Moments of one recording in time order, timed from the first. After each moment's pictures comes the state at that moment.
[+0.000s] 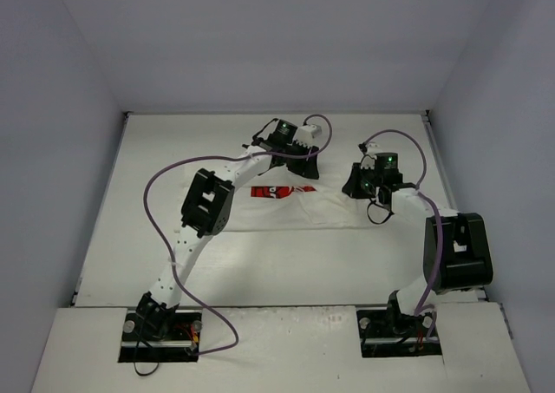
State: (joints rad) left arm -0.58 2.52 2.16 -0.41 0.56 -0.15; right arm 0.10 1.54 0.78 0.02 -0.34 0.16
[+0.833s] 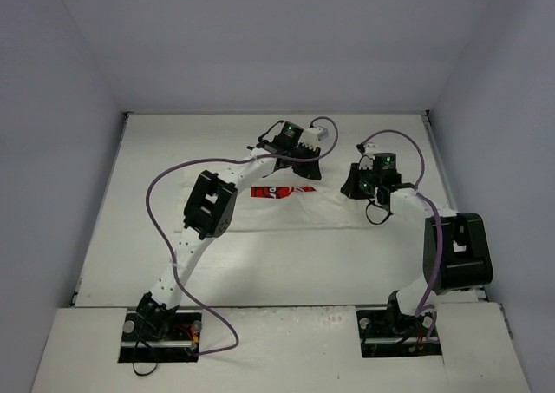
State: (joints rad) left arm -0.62 2.53 2.18 -0.39 0.58 -0.15; right arm 0.12 1.54 0.78 0.02 -0.34 0.16
